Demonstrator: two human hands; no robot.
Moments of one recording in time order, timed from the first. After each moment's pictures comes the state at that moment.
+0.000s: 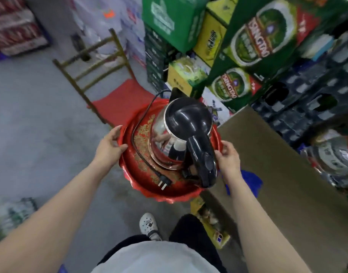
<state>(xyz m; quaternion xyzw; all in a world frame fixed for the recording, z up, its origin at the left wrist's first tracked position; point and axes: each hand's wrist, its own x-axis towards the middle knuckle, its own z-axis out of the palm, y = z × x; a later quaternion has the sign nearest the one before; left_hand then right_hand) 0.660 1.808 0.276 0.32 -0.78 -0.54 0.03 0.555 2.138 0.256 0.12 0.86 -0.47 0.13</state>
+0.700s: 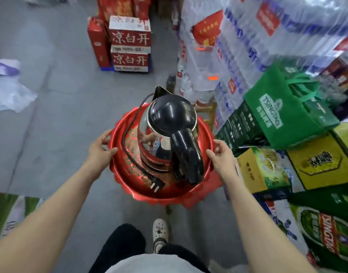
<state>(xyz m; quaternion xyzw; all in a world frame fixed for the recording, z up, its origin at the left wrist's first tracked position) 0.606 1.431 0.289 0.51 -0.60 -0.56 0.25 0.326 1.658 0.294 -0.21 0.87 -0.40 0.20</state>
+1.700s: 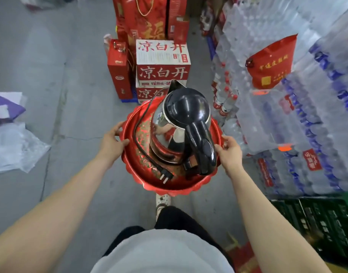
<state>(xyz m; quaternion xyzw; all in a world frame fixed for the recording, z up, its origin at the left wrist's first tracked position) 0.405 0.708 0.268 0.54 -0.62 -0.54 0.19 0.133 0.935 0.254 -0.14 0.88 -0.39 0.22</state>
